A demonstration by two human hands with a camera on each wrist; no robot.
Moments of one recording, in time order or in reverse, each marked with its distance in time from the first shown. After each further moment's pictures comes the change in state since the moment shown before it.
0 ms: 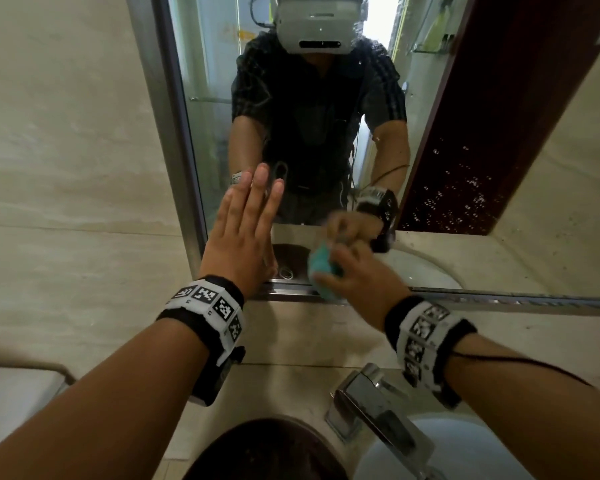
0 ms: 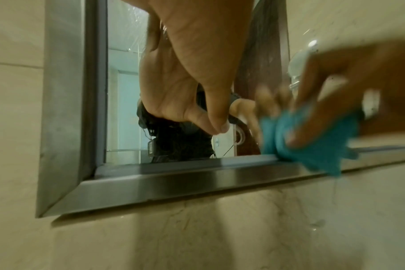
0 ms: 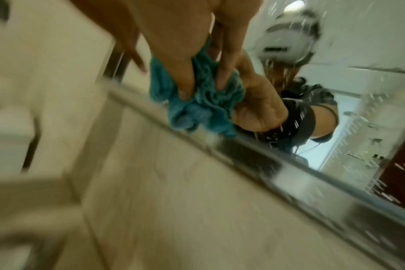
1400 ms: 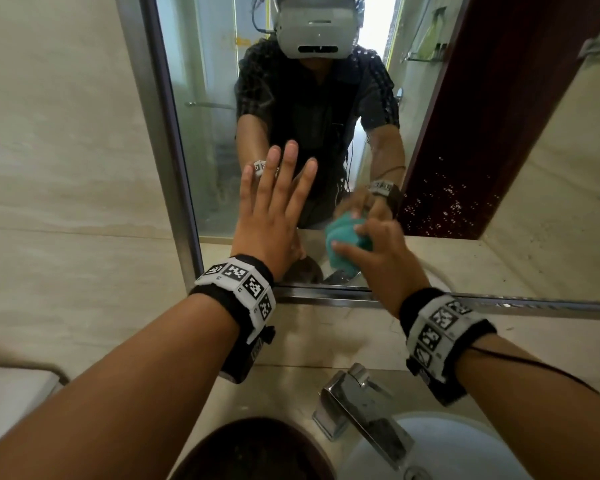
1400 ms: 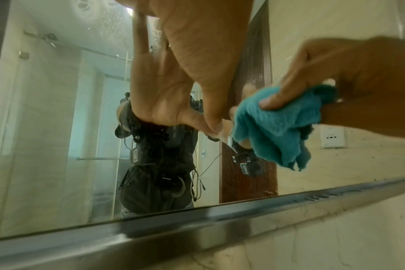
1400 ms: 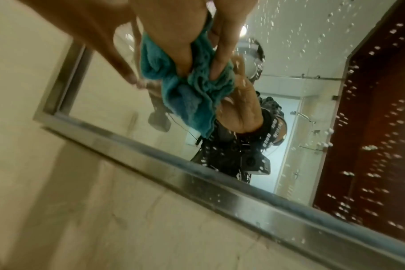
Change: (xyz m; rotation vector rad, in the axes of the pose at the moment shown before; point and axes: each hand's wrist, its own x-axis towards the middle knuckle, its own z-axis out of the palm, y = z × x) left_hand 0.038 0.042 -0.032 0.049 0.038 -0.019; right_hand 0.001 0.026 -0.046 0.513 0.152 0.471
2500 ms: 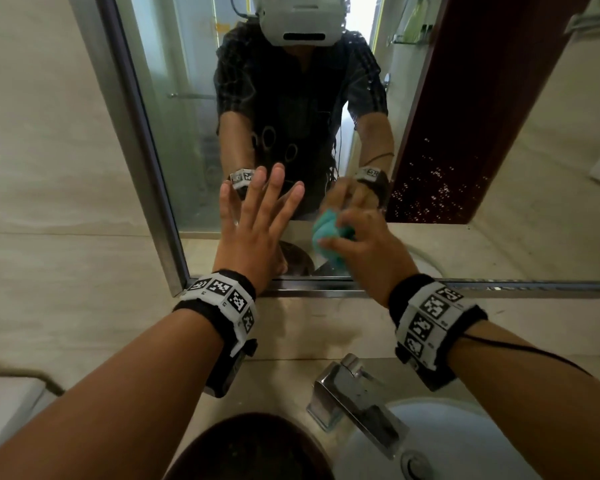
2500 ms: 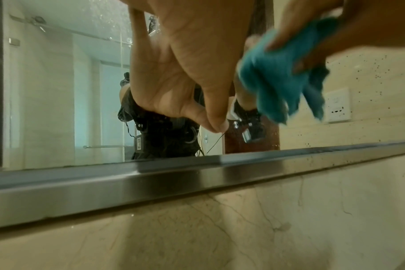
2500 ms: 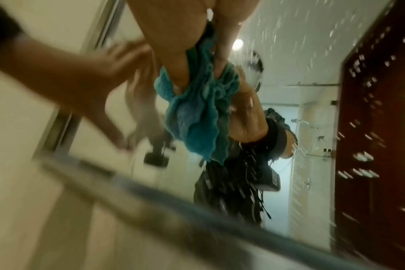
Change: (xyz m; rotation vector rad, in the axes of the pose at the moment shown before) left_hand -0.023 0.004 0.035 0.022 -0.056 0.067; right_hand -0.004 0.015 0.006 -0.362 -0.047 -0.330
